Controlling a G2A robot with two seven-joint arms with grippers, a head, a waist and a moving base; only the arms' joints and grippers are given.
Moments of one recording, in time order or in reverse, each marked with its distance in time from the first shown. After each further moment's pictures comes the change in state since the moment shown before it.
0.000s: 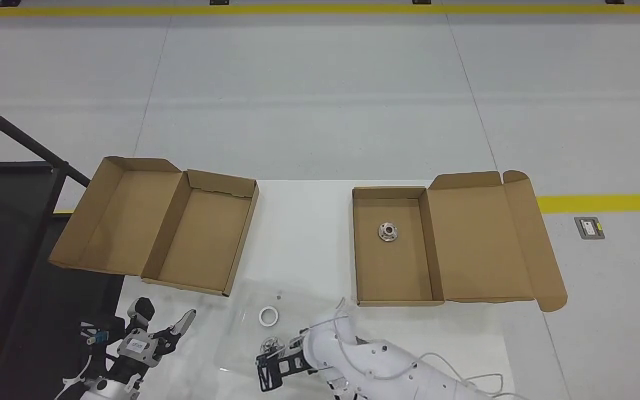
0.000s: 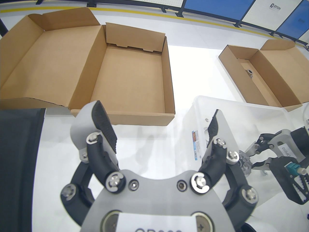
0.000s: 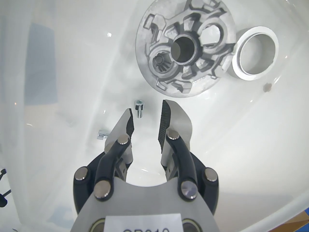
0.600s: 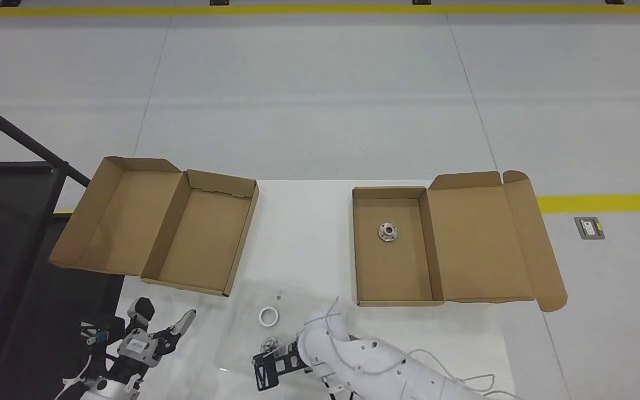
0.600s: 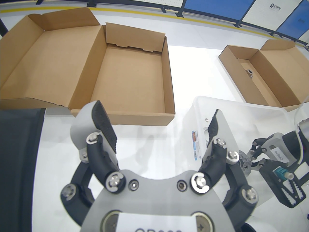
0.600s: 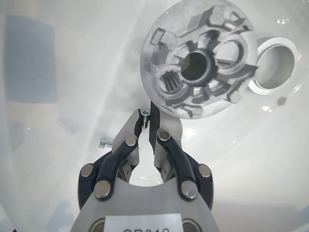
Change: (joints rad) left arm 0.000 0.000 0.000 0.000 0.000 0.000 0.000; right arm 0.012 -0.050 0.005 0.088 -0.001 -0.007 -0.017
